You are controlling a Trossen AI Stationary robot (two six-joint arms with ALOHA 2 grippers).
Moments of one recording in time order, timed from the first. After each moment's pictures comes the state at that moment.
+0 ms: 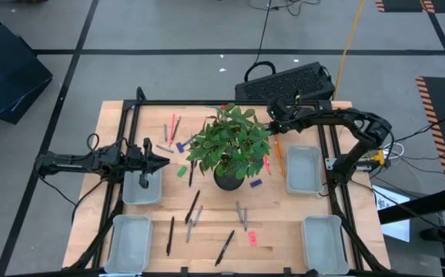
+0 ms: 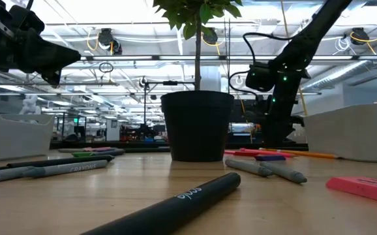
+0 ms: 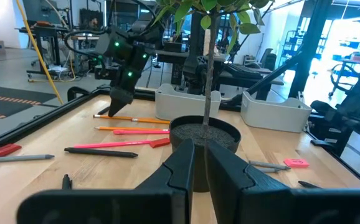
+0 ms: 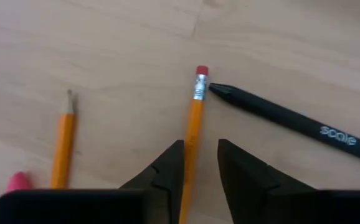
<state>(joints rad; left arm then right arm) -0.04 0.03 0.01 0.03 -0.08 -0.11 -0.68 1.63 0.79 -0.34 0.18 0.54</state>
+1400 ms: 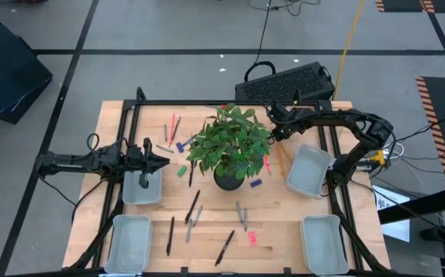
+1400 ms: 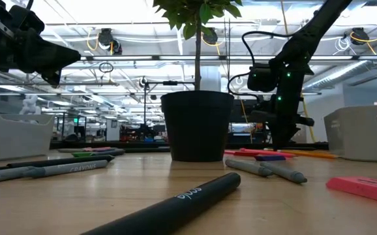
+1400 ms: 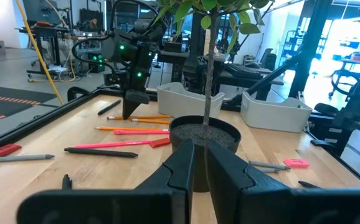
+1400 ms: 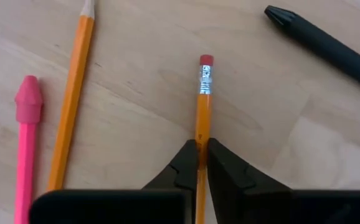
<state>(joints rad) -0.04 0.03 0.01 0.03 -0.08 -0.11 -0.66 1.62 0.79 -0.48 0.07 0.45</state>
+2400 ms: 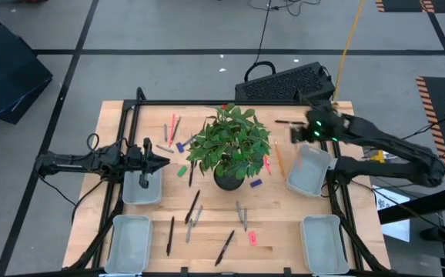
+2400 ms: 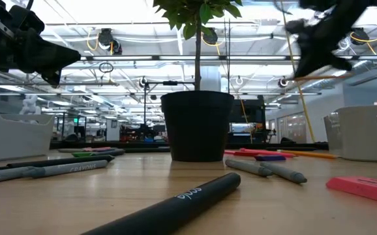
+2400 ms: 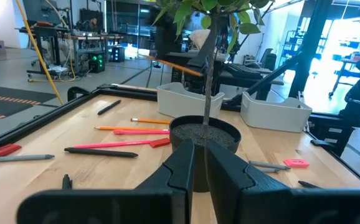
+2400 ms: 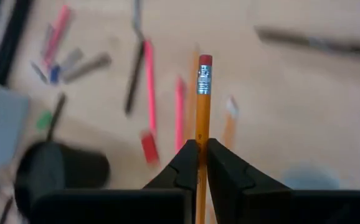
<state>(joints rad) -0.04 0.03 0.01 0.03 -0.08 -0.11 -0.45 0.78 0.79 -0.92 0.05 0.89</state>
